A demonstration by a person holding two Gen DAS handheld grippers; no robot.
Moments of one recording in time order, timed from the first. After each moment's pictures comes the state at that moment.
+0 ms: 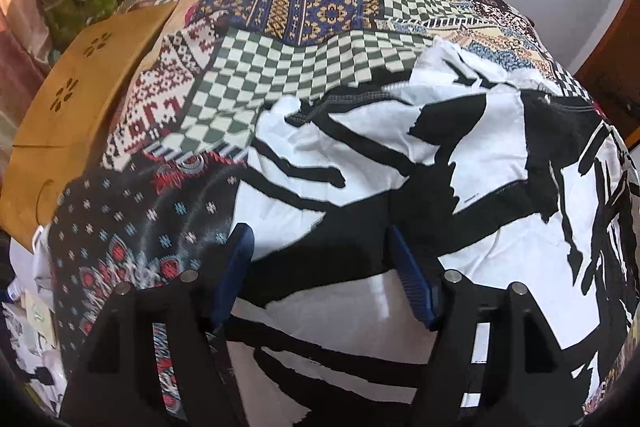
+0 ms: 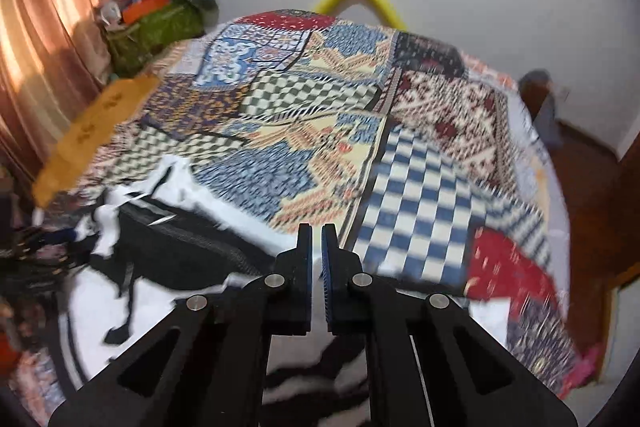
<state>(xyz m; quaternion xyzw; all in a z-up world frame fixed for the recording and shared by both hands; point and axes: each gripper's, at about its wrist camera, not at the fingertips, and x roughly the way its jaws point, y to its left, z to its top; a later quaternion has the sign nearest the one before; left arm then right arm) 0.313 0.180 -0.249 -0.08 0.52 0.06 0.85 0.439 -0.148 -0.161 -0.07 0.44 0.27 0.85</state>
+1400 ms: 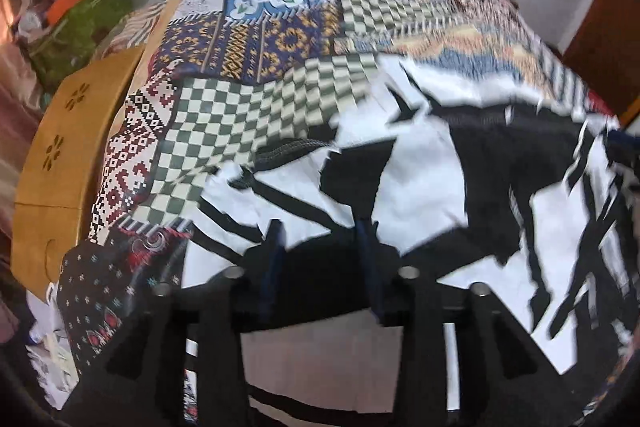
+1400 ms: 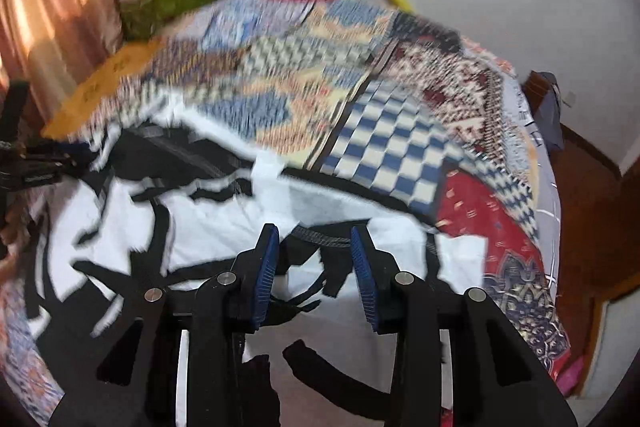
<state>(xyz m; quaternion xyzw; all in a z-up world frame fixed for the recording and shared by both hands) 0.359 0.140 -0.246 -0.01 0.52 0.05 0.85 0.418 -0.177 -0.195 -0.14 0.46 0.28 0.83</state>
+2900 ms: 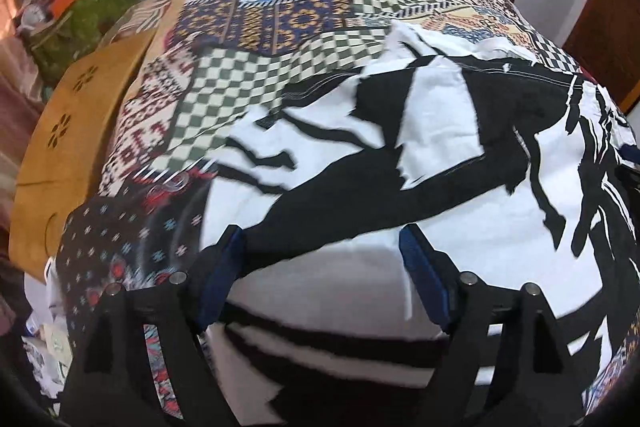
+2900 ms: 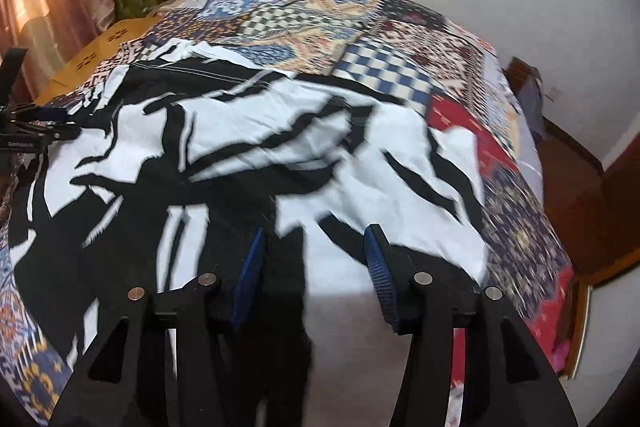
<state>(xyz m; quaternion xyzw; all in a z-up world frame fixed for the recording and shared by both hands) 0.307 0.163 -0.250 -0.03 0.51 0.04 0.86 0.356 -0.204 -0.207 -0.15 0.46 0.24 0.85</state>
